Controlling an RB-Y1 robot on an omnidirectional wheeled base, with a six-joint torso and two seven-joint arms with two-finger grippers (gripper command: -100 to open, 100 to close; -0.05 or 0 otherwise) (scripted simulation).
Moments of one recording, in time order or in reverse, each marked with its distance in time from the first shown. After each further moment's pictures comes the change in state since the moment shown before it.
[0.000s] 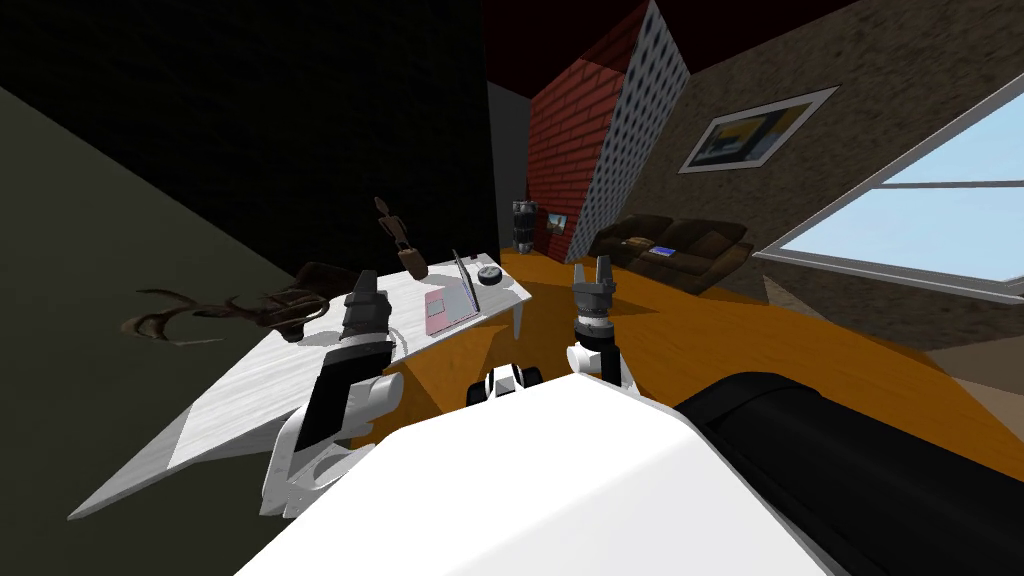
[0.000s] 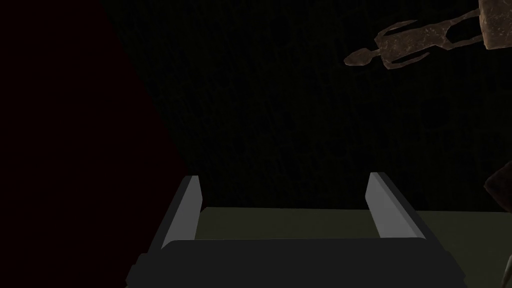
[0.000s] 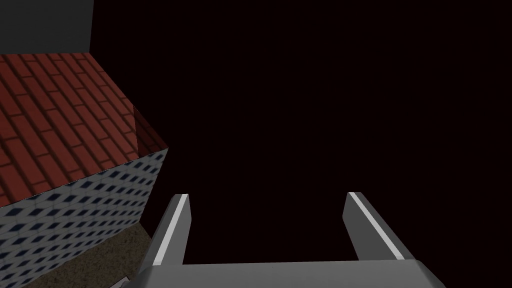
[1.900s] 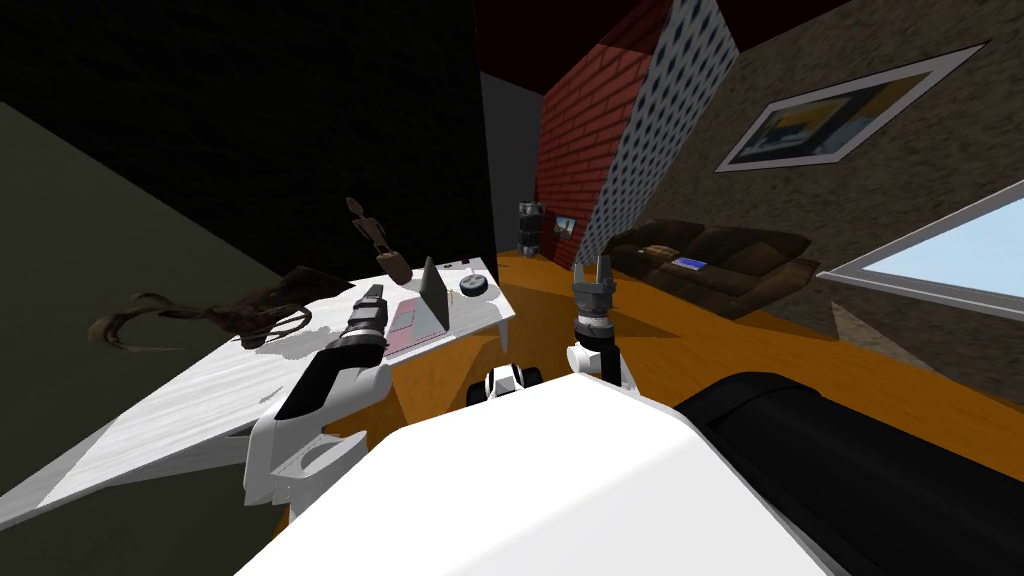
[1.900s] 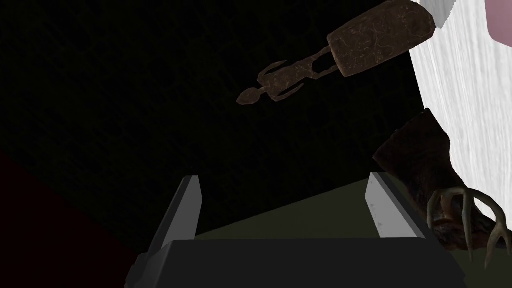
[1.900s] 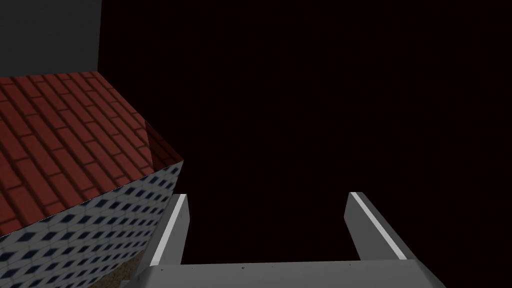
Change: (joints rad) left arm -0.099 0.005 0.105 0.006 0.037 0.493 -0.083; right arm 0.000 0.000 0.000 0.000 0.000 0.000 0.000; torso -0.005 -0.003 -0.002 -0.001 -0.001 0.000
